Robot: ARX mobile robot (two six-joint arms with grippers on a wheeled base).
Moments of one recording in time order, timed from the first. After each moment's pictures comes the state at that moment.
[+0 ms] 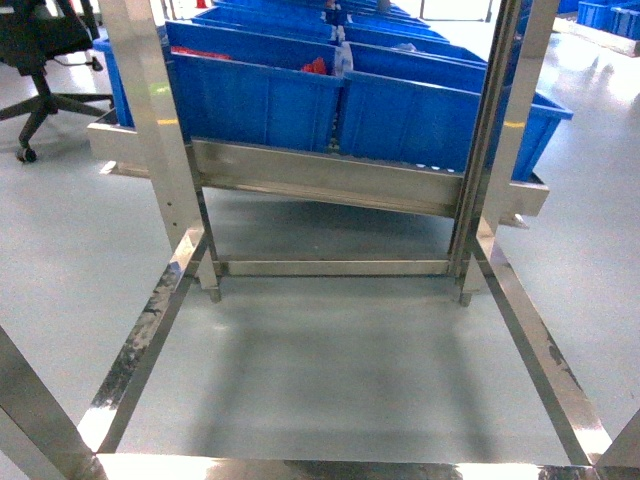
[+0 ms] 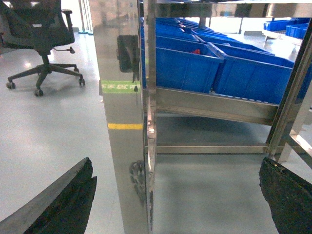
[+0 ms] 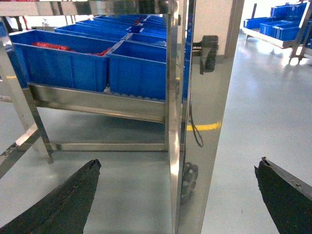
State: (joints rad) left arm 0.00 0.01 0.01 0.00 0.00 0.00; right arm 0.00 0.01 0.01 0.00 0.00 0.00
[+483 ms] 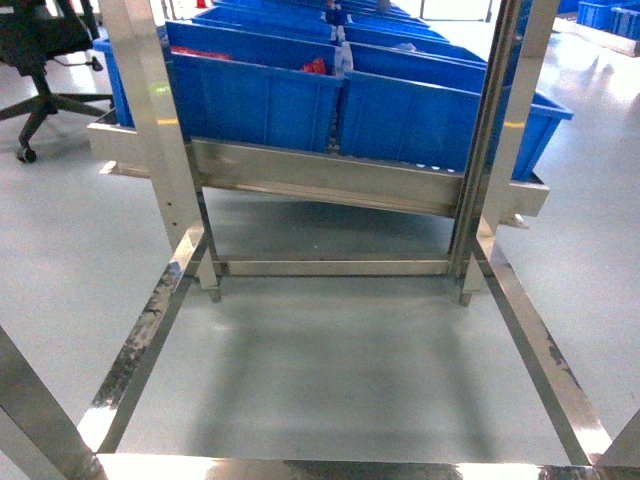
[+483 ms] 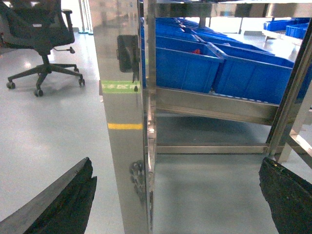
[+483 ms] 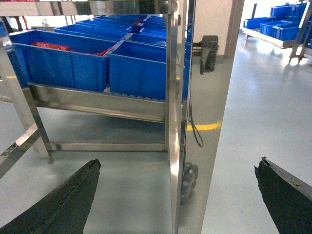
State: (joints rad) left arm 0.00 0.01 0.01 0.00 0.00 0.00; right arm 0.00 0.01 0.01 0.00 0.00 0.00
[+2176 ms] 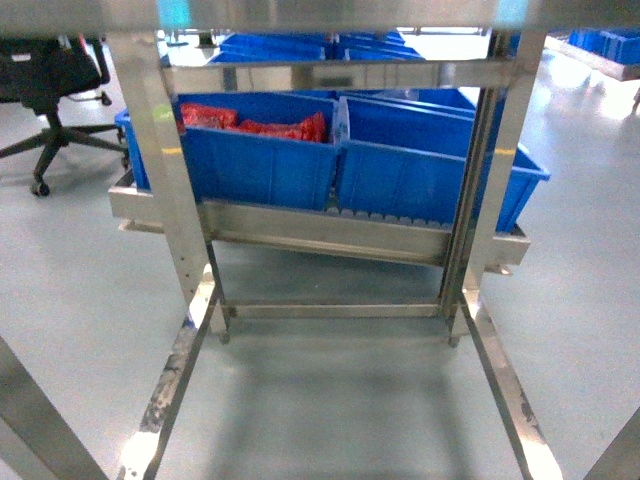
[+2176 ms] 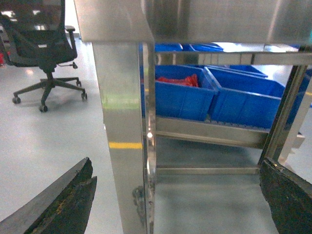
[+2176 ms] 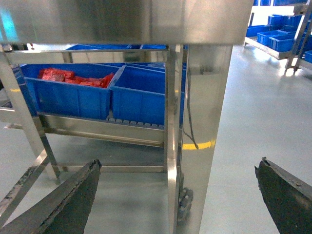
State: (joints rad) left arm 0.00 0.01 0.01 -0.01 0.00 0.00; right arm 0.00 0.00 0.01 -0.01 0.00 0.00
